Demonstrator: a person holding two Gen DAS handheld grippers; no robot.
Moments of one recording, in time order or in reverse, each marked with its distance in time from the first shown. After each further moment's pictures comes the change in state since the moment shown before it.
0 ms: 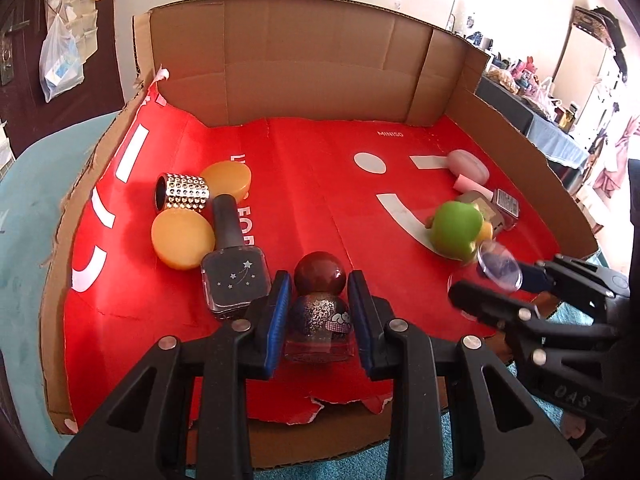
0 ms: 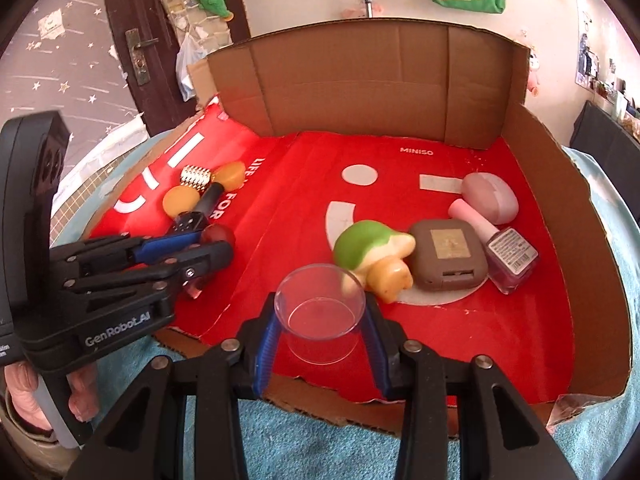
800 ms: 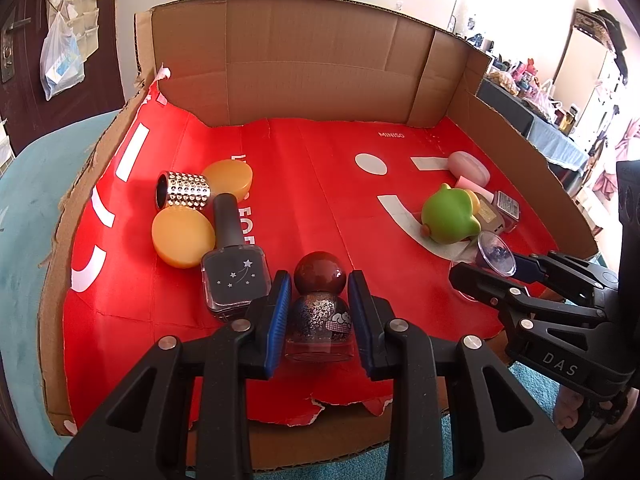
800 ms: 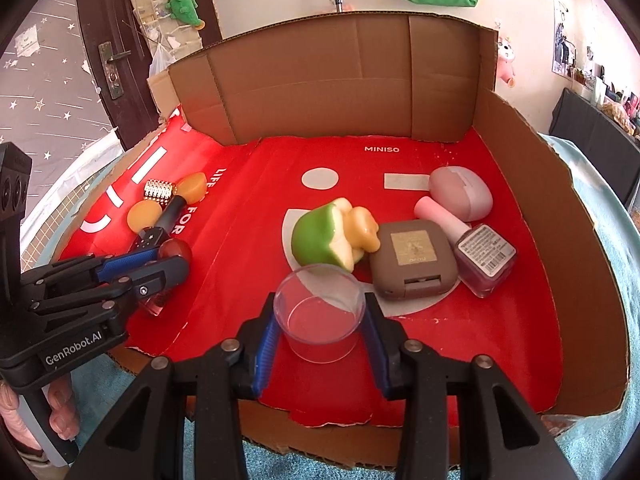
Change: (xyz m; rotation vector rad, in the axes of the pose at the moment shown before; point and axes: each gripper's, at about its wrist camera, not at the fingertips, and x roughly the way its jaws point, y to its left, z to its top) left arm -0.001 0.001 0.001 -0.004 -0.002 0.000; right arm 0.010 -0.019 0.001 0.054 -0.012 -0.054
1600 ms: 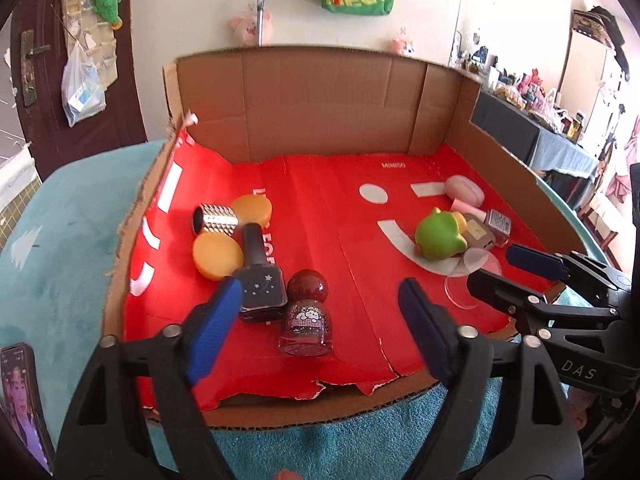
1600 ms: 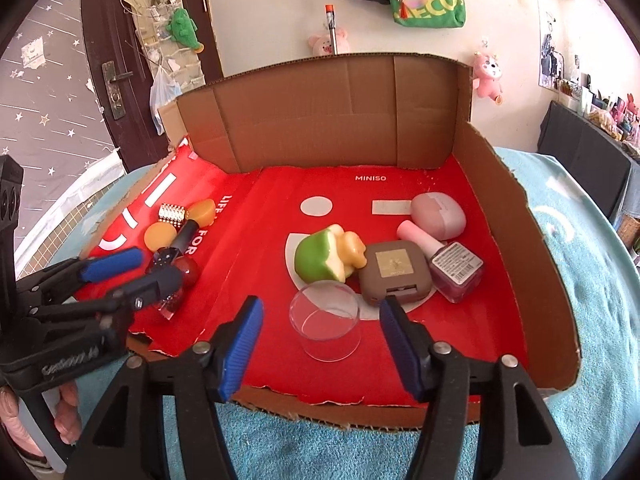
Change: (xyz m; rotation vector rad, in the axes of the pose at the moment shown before) left arm -0.040 -0.010 -0.001 0.023 -0.115 0.081; right arm -0.036 0.001 -0.001 0.012 -0.093 -0.021
